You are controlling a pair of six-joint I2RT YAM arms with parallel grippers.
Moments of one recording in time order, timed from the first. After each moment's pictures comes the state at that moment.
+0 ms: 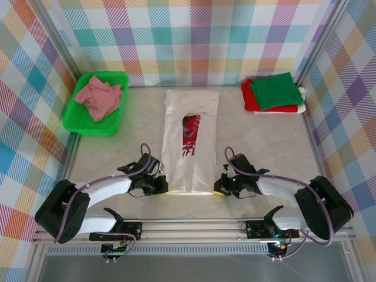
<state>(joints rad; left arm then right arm) -0.63 1.27 0.48 -0.36 0.37 -0.69 0.65 1.25 0.38 -0.19 -0.54 0.92</state>
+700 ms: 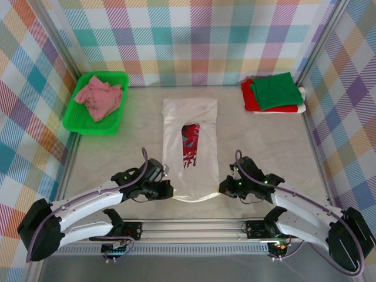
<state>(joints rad) -0.82 1.03 0.55 -0.51 0.29 -0.85 0.69 0.94 0.44 -0.45 -0.38 0.96</state>
